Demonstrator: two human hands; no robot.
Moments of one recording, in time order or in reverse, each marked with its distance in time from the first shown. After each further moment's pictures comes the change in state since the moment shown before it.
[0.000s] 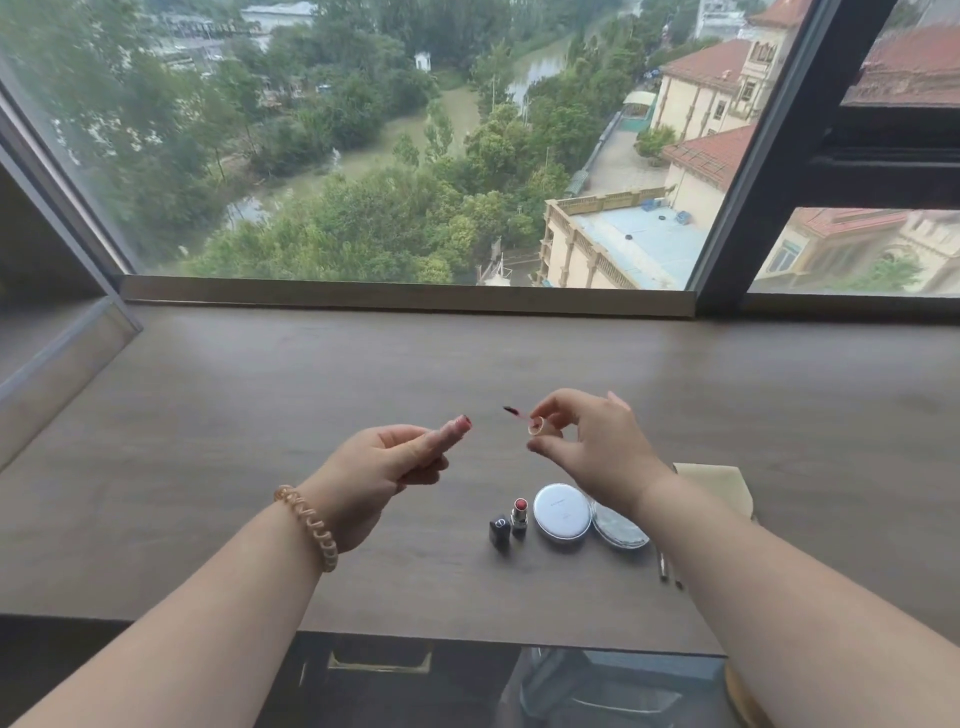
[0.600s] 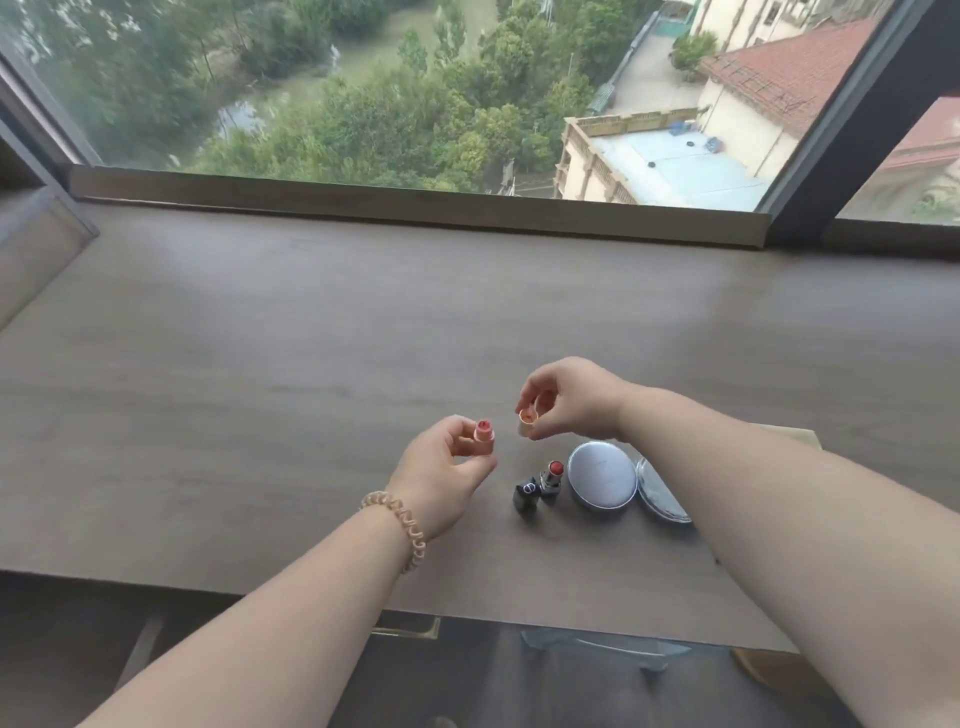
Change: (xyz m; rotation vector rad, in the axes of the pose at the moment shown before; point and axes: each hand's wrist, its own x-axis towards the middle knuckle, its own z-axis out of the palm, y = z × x) left_hand 0.068 -0.112 0.027 0.267 0.175 -0.025; right_hand 0.073 0.060 0.088 -0.062 -0.587 0.129
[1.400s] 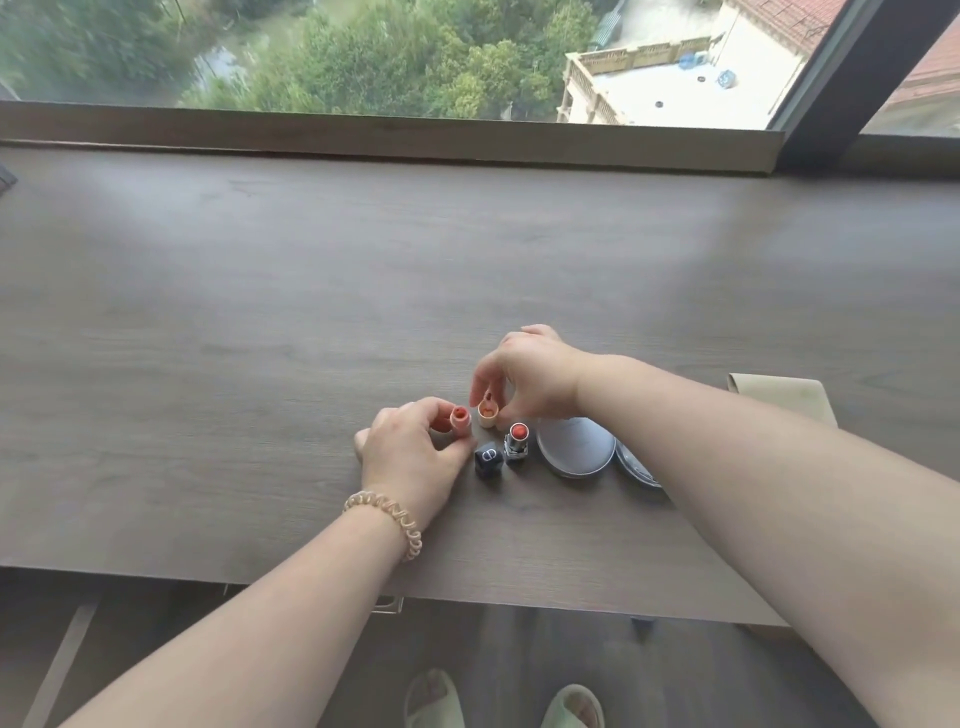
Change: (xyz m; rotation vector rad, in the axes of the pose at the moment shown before) left_hand 0.014 -0.029 0.046 0.479 0.350 0.090; right_hand 0.024 0.034 0.030 -0.330 -0.066 -0.273
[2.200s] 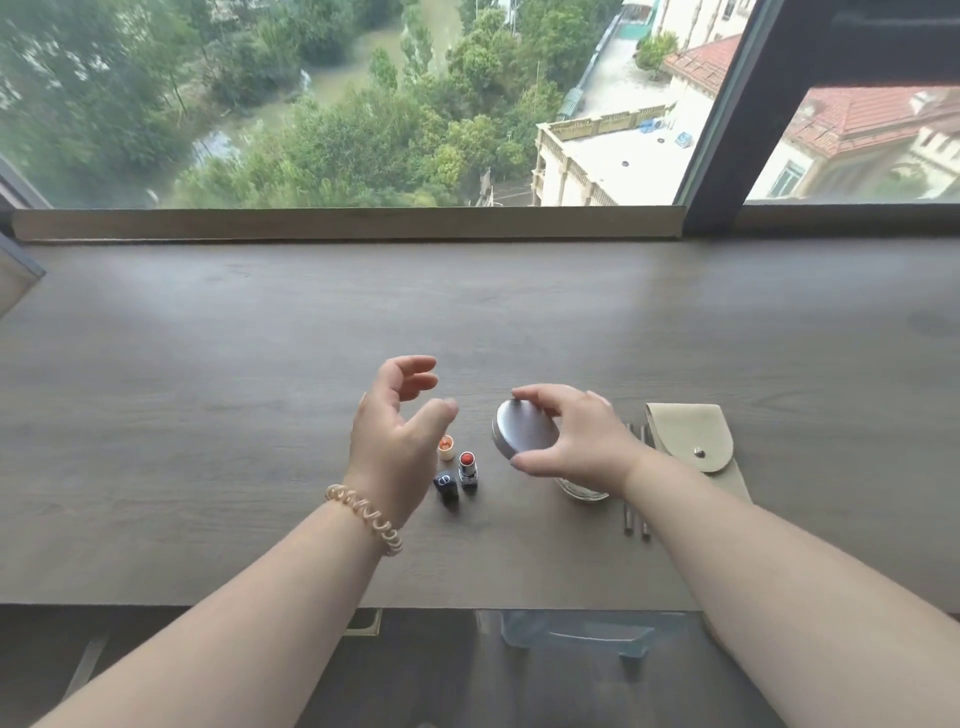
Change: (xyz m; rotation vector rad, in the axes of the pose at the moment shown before) left_hand -0.023 0.091 -0.065 -0.698 -0.047 0.058; right_hand -0.126 -0.003 -0.019 0.466 0.333 0.337
